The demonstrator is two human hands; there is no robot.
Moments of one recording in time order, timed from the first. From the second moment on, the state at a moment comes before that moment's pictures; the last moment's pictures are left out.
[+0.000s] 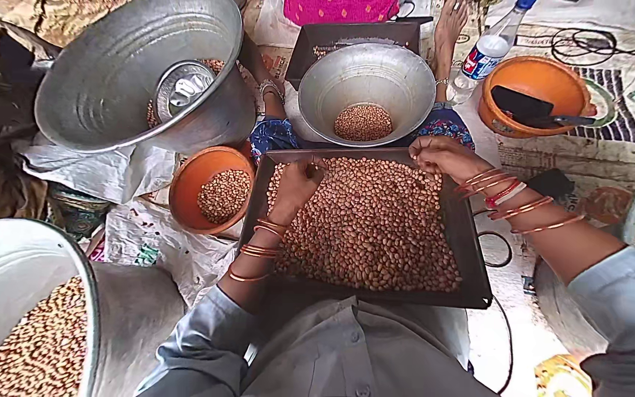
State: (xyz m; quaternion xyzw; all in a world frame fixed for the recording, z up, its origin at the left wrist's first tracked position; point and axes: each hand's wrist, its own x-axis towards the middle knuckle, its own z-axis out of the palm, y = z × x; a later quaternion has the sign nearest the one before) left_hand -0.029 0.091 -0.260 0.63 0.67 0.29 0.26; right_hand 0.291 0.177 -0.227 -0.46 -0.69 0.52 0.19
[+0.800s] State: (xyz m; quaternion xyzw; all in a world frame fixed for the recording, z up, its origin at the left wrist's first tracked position) left_hand -0.052 0.023 -0.230 0.53 0.62 0.41 0.41; right_hand 0.284 0.165 -0.260 -0.46 -0.88 0.10 -0.03
